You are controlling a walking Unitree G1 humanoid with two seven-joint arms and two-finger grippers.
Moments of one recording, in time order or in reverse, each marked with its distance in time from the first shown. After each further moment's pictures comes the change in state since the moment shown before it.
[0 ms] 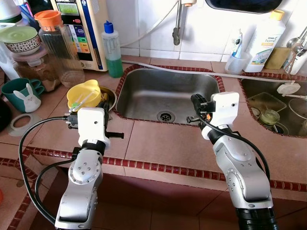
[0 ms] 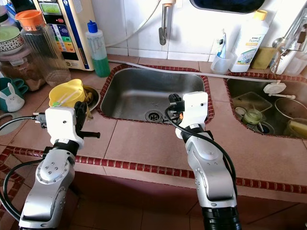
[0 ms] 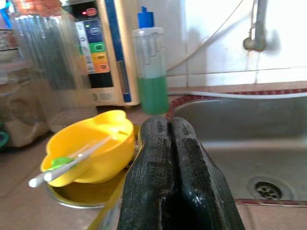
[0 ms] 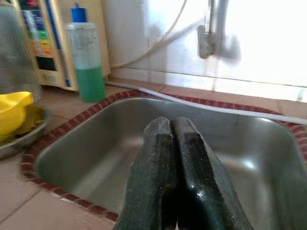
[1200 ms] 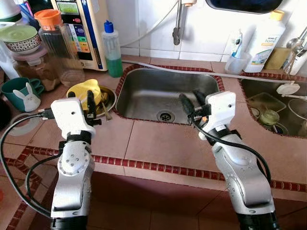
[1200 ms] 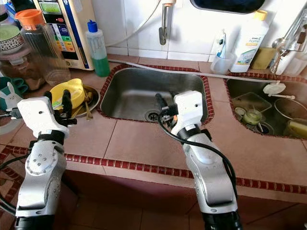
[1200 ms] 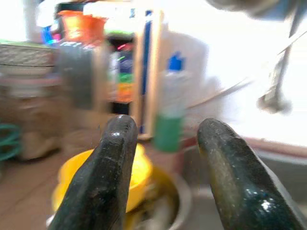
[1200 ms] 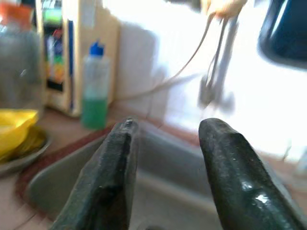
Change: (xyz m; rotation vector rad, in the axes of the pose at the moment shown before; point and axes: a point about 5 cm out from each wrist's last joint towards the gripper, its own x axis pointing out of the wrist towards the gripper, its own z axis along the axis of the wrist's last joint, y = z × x) left arm 0.015 0.010 0.025 -0.202 -0.152 0.054; right arm 0.000 0.008 0.030 -0.171 -0.165 0.010
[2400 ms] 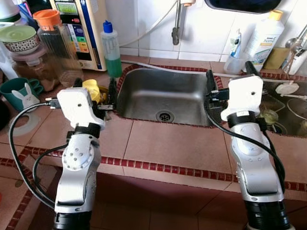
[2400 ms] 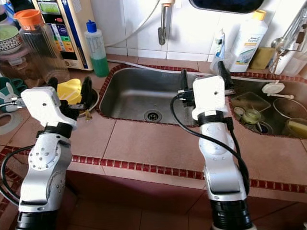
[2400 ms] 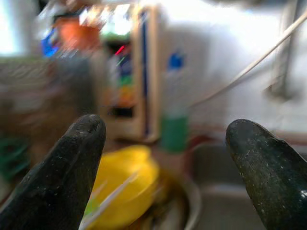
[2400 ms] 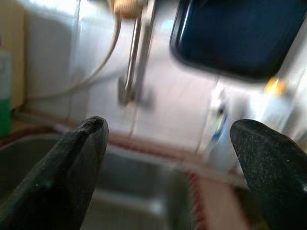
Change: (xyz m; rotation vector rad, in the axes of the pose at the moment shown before) left arm 0.002 0.016 -0.008 0.128 0.047 0.072; right arm 0.000 -0.035 -0.008 -0.090 0.030 -0.270
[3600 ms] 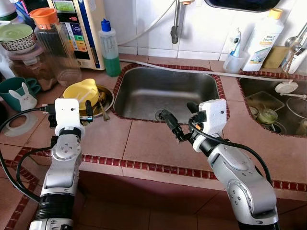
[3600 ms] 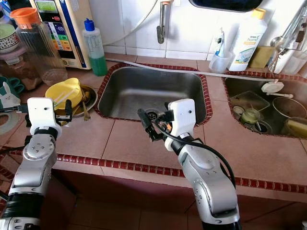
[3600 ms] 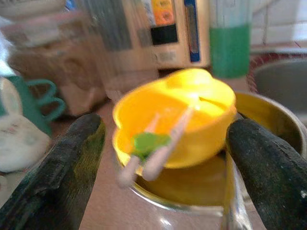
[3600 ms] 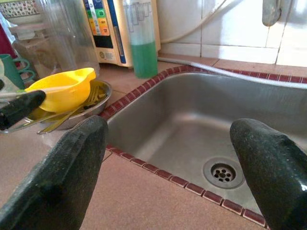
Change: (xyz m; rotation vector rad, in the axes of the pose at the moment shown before) left arm 0.027 0.038 -0.051 0.190 0.231 0.033; right arm -0.039 0.053 -0.009 0.333 0.249 0.465
